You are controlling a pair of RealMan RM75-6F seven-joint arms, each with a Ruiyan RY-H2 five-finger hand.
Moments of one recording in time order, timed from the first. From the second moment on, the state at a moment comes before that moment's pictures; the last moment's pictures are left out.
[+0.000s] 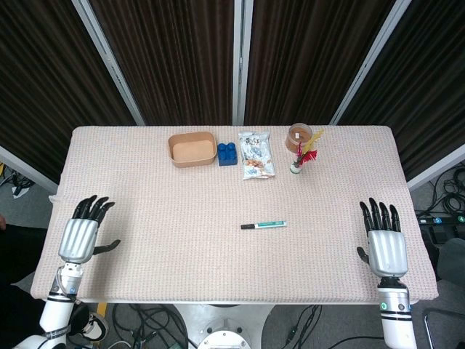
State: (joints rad) left arm -0.26 -1.51 -0.06 -1.36 1.45 1.43 0.13; right arm 0.20 -1.41 0.07 -1.62 -1.35 1.52 -0.49
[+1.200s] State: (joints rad) left arm -0.30 -1.49 -0.11 -1.47 1.37 1.31 0.13; right arm 0.58 -1.63 0.24 -1.62 -0.98 1.14 -0.96
